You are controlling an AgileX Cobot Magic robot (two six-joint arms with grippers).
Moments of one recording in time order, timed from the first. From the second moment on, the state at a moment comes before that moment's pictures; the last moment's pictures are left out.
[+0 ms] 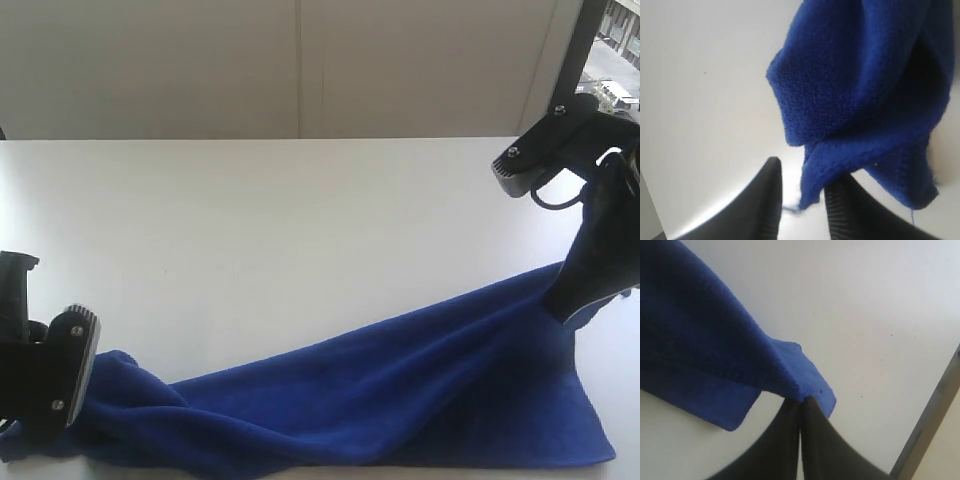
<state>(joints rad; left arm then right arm) -0.56 1.11 -0.43 0.60 0.38 0.71 0.30 1.30 -1.01 -0.38 1.08 -0.06</state>
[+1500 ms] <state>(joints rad) -0.56 0.51 -0.75 0.54 1.08 0.65 0.30 0.92 -1.00 -0.63 1.22 0.10</state>
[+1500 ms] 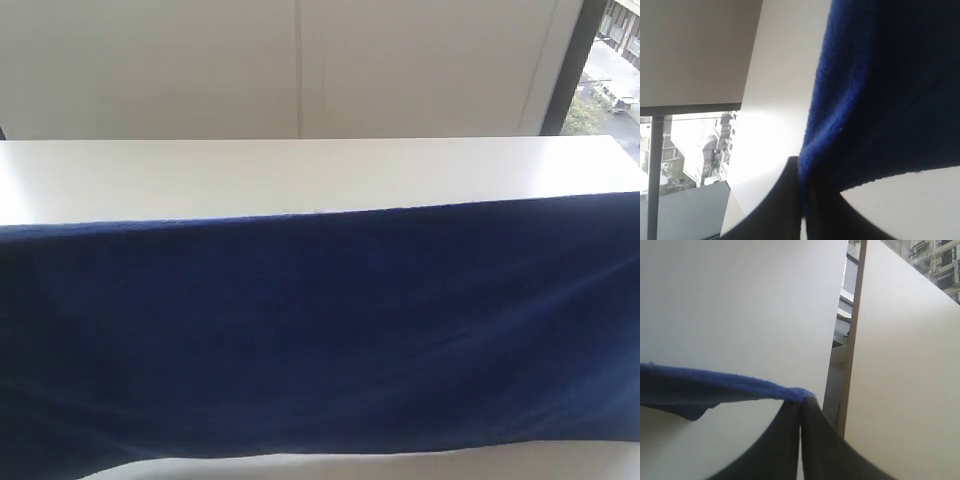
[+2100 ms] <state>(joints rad) -0.56 0.73 -0.75 0.58 1.03 0.64 0.30 1.09 -1.00 -0.71 1.22 0.13</state>
